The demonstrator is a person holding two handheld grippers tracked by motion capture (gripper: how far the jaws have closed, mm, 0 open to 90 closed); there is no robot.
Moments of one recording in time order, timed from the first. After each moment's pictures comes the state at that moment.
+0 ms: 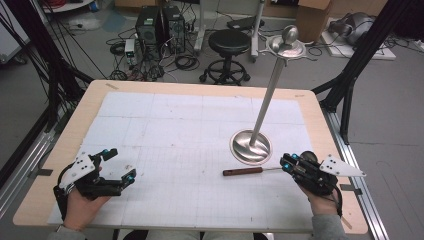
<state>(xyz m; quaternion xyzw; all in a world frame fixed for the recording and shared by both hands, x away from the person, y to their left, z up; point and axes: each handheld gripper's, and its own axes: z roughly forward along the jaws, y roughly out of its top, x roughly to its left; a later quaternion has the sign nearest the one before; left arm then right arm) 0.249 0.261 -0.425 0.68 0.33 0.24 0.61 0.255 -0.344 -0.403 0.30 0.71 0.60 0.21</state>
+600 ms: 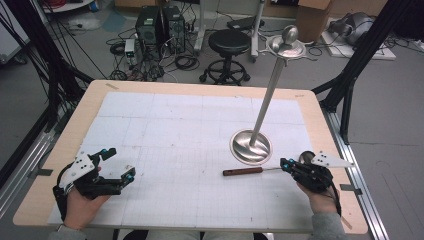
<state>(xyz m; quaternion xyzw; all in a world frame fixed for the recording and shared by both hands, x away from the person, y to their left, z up) 0.250 0.262 -0.425 0.68 0.33 0.25 0.61 0.273 -0.347 -0.419 0.38 0.75 0.52 0.17</state>
